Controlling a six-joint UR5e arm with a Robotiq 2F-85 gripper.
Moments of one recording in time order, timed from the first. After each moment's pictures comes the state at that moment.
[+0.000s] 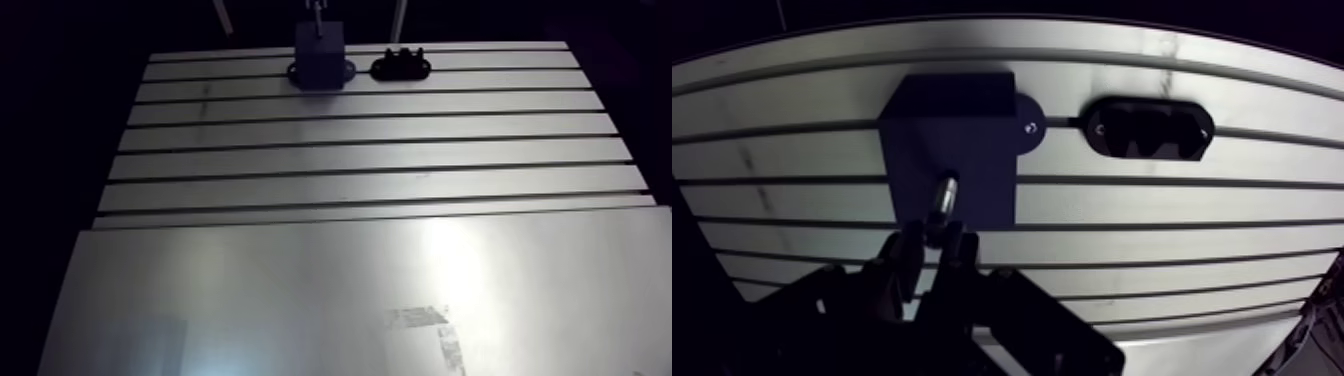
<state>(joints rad) -0.07 -0.90 1.17 -1.57 -1.59 -1.65</state>
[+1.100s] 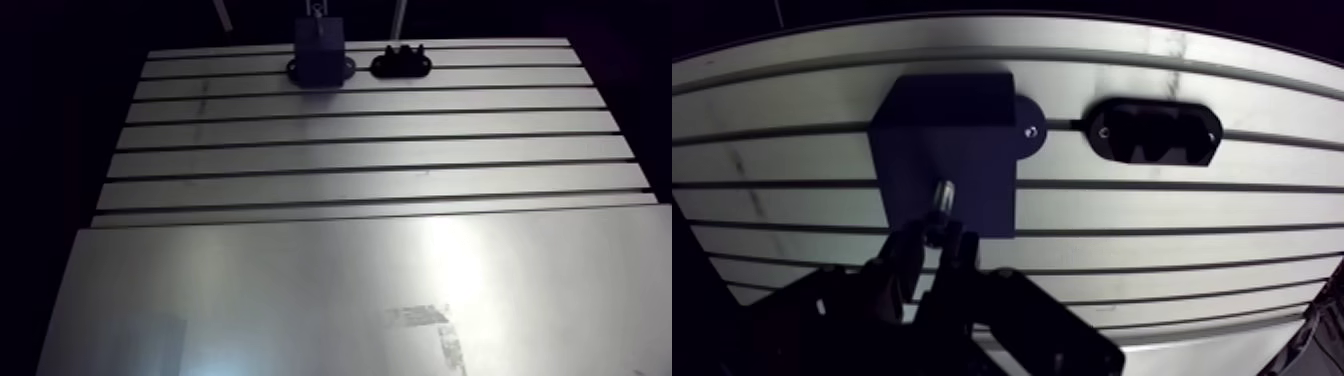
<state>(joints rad) -0.07 -0.89 1.19 -1.58 -1.59 -1.66</state>
